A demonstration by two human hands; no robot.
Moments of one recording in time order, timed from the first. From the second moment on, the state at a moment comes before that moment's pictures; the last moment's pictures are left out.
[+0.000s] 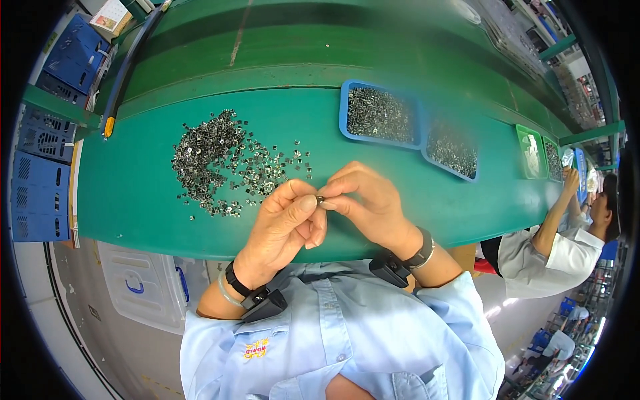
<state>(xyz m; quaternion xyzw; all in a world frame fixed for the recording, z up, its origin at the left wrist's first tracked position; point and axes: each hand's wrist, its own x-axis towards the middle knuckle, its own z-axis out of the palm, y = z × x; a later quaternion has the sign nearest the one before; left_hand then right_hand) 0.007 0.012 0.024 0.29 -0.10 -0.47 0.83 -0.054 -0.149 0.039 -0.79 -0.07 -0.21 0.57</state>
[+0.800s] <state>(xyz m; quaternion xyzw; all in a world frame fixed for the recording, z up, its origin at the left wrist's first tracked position) 0.012 0.014 0.022 0.33 -0.08 -0.49 0.80 -0.054 -0.153 0.033 -0.85 -0.11 -0.22 0.47</state>
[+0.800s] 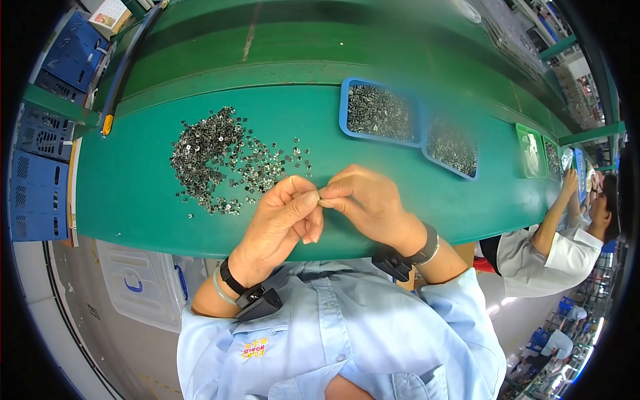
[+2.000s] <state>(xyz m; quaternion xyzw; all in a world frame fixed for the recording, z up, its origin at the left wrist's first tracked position) 0.004 0.011 0.023 0.36 -0.09 -0.47 0.80 -0.059 -0.151 0.026 -0.81 -0.07 -0.20 0.55</state>
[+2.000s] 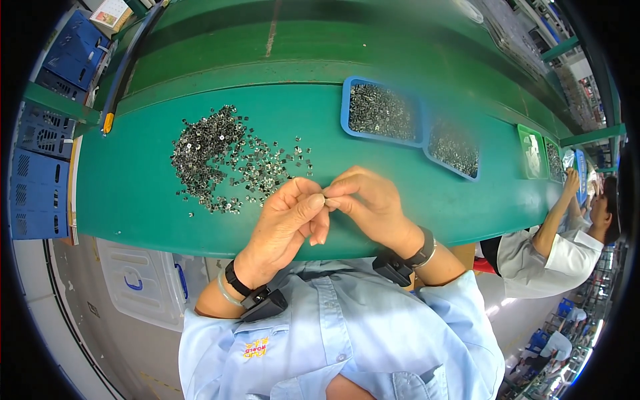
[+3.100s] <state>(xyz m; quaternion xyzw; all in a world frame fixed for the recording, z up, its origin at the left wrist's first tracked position) 0.016 0.020 0.017 0.44 -0.05 -0.43 0.78 -0.030 -0.153 0.048 -0.92 -0.15 -0.16 0.33</state>
